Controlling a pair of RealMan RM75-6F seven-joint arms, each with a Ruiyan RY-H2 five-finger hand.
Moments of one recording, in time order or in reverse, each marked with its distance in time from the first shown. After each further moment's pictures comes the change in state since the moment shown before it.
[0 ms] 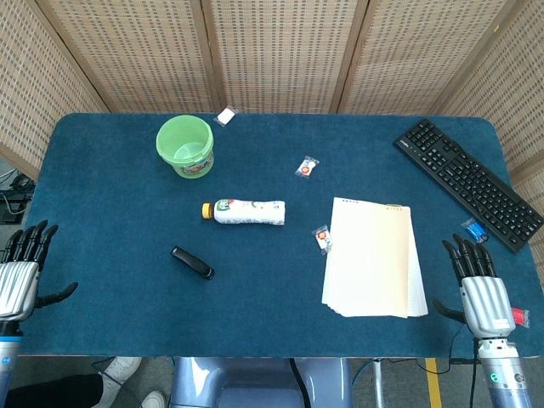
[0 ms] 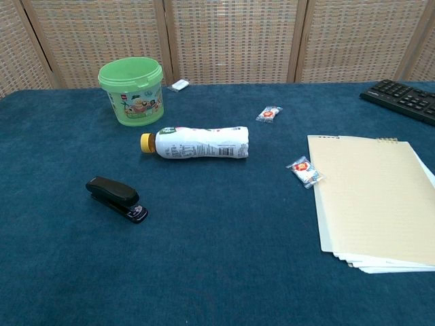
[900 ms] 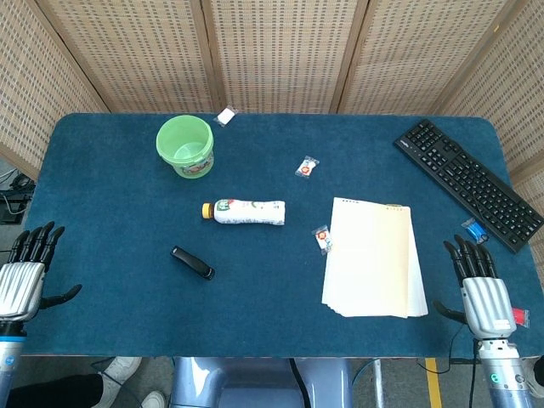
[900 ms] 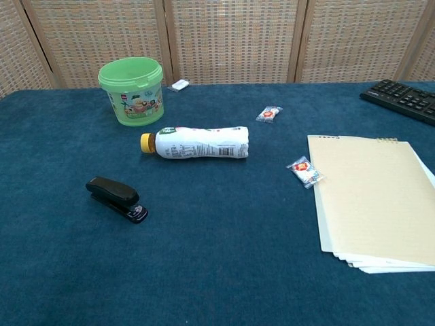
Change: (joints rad) left arm -0.011 0.004 0.010 -0.007 0.016 -0.014 0.016; right arm -0.002 -0.001 0.001 -0.001 0.007 0.000 0.002
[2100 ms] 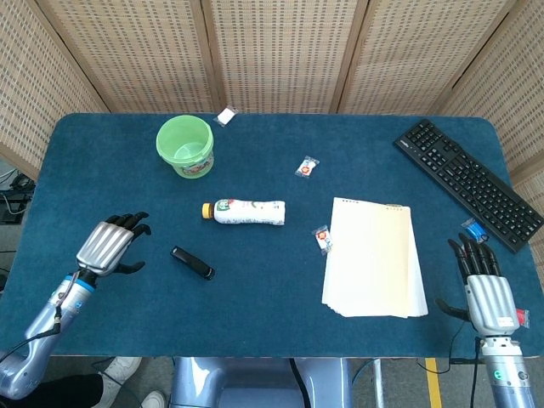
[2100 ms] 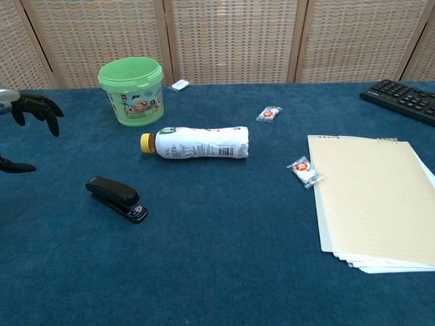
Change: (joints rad) left arm -0.352 -0.045 -0.062 0.001 -0.066 -0.446 0.165; right arm 0.005 0.006 0.011 0.009 0.028 -0.018 0.041
